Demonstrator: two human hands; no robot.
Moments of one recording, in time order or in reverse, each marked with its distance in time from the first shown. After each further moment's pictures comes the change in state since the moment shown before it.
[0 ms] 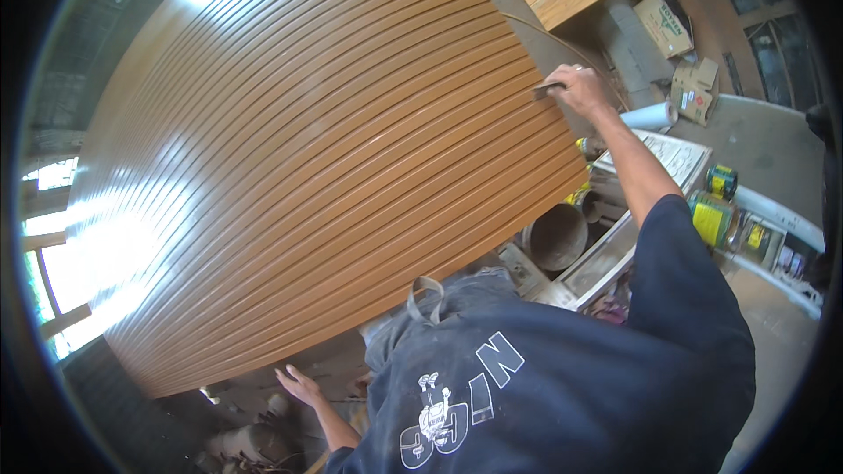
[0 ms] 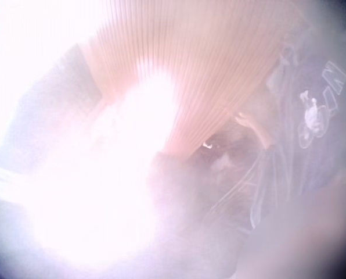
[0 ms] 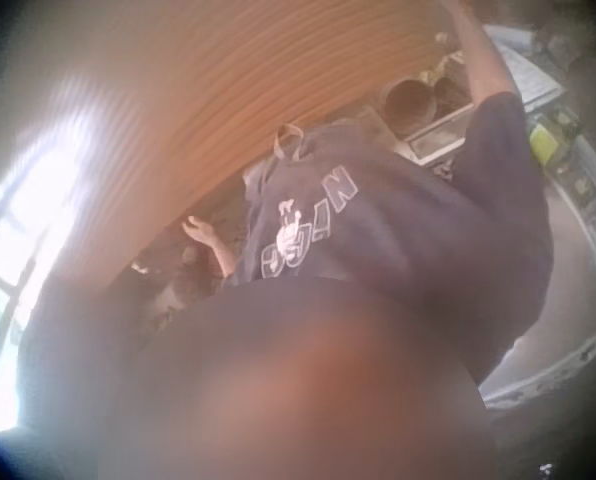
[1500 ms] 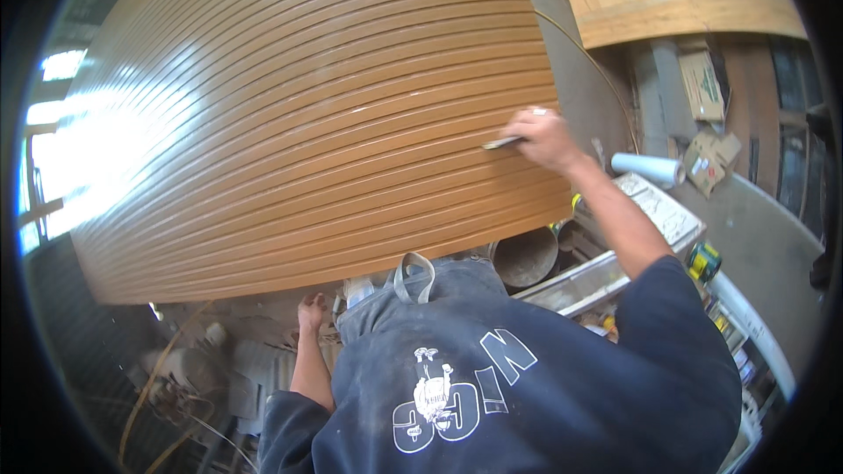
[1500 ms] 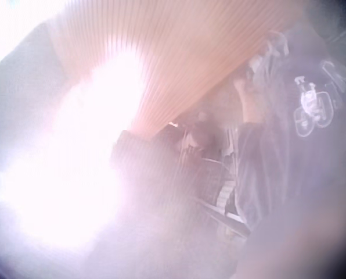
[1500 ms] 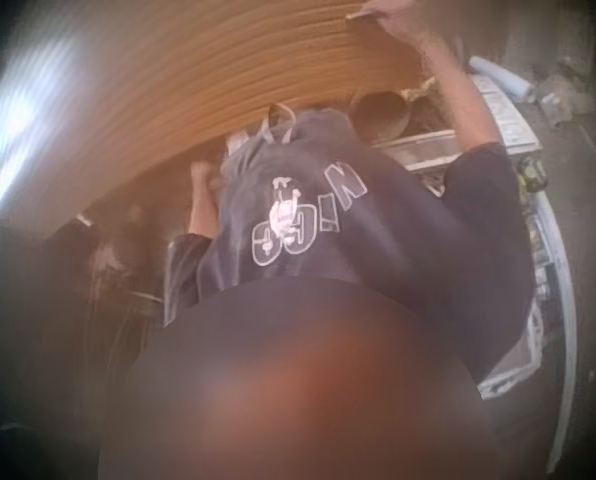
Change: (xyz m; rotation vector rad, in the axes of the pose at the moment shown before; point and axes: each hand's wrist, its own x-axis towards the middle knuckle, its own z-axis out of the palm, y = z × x) left_hand -0.137 0.095 0.118 -0.258 -0.810 -0.437; right_hand -0.010 -0.069 0.012 0.407 -0.070 -0.585
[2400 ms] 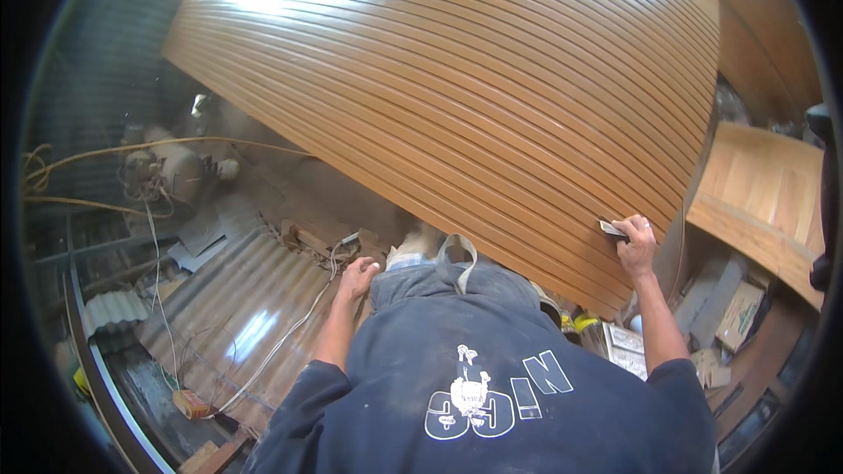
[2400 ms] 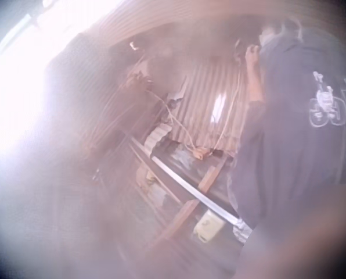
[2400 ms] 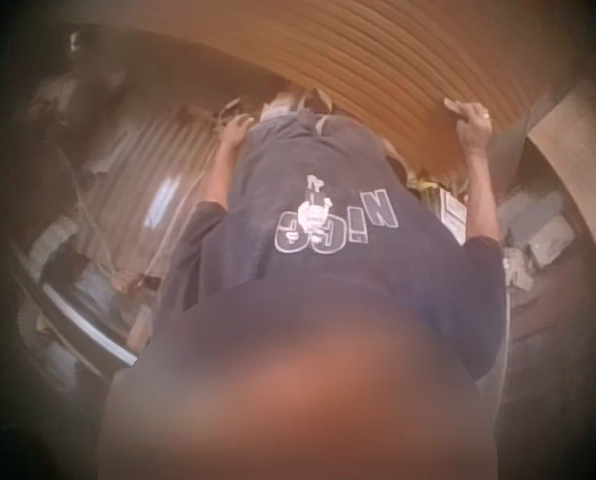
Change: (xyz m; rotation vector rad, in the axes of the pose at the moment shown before) left_hand -0.140 -0.060 0.061 -0.109 0.178 0.072; right_hand 0.012 -0.017 0.028 0.009 -0.054 -0.168
